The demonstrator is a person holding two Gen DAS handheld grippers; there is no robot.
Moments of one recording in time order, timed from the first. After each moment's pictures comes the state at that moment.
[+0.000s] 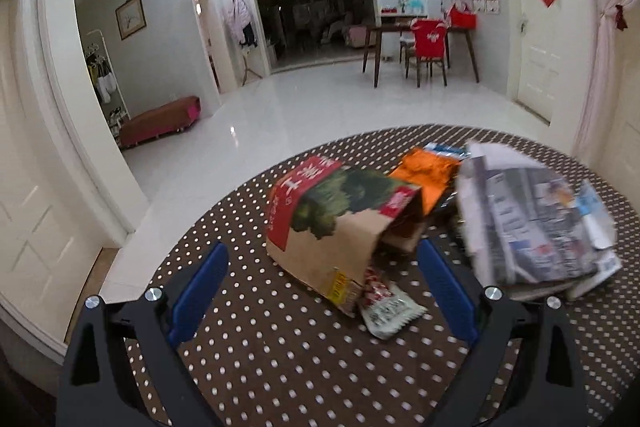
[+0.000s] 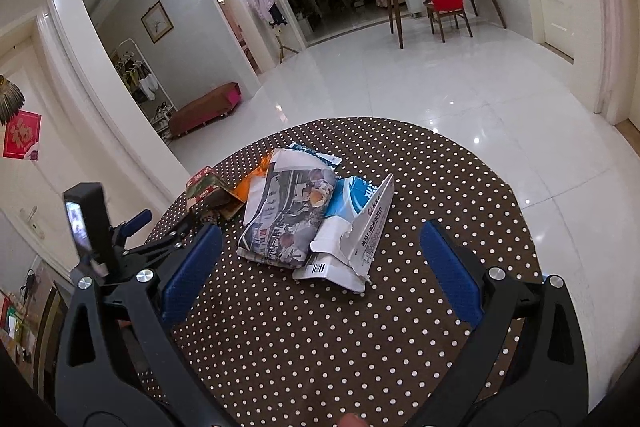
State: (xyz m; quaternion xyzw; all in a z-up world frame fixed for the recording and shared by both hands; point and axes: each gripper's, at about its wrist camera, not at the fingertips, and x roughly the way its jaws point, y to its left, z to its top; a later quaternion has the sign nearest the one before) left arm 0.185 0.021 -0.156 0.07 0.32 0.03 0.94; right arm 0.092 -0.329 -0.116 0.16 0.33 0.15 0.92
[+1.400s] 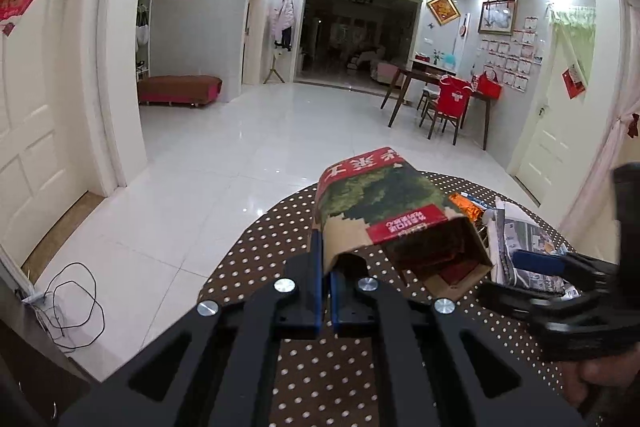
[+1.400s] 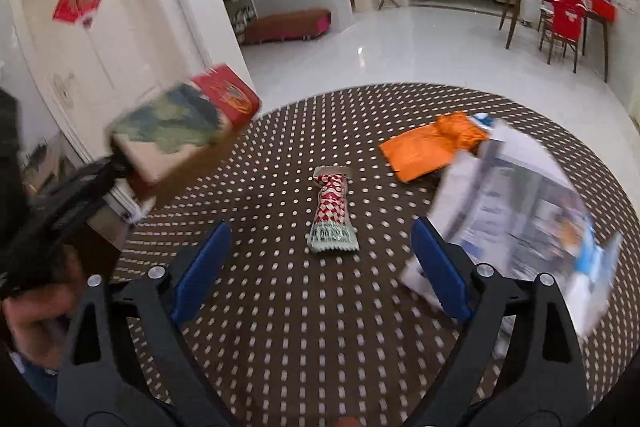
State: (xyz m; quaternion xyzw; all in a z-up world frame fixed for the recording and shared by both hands) left arm 0.123 0.125 -0.126 -0.08 0.27 0.04 0.96; right arm 0.148 -0.125 -0.152 -0.02 0.38 0.30 0.87
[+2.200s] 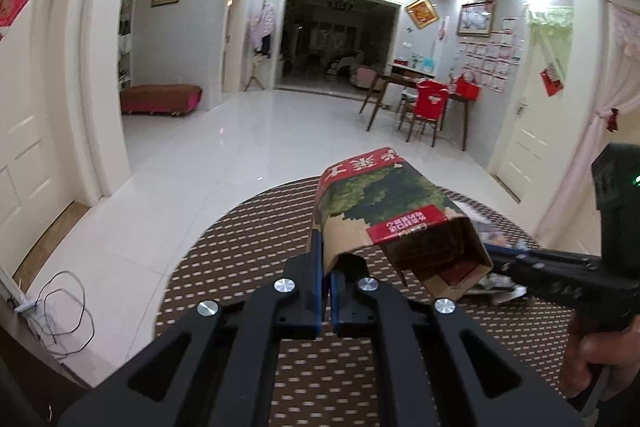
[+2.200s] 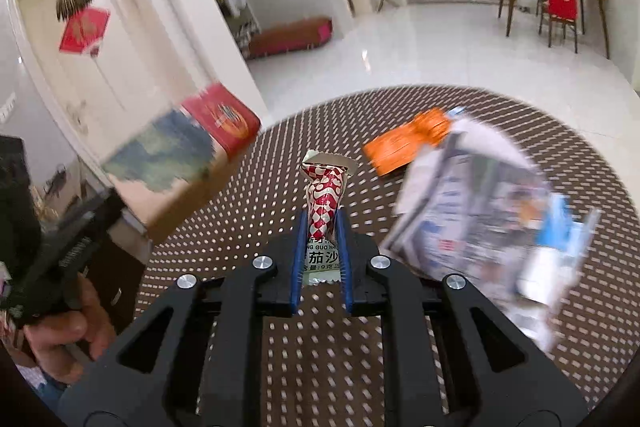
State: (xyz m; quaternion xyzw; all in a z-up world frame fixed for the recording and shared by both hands) left arm 0.099 0.074 -0.104 -0.07 0.25 0.00 0.97; right arm 0.115 -0.195 -0.122 0.05 0.36 0.31 0.88
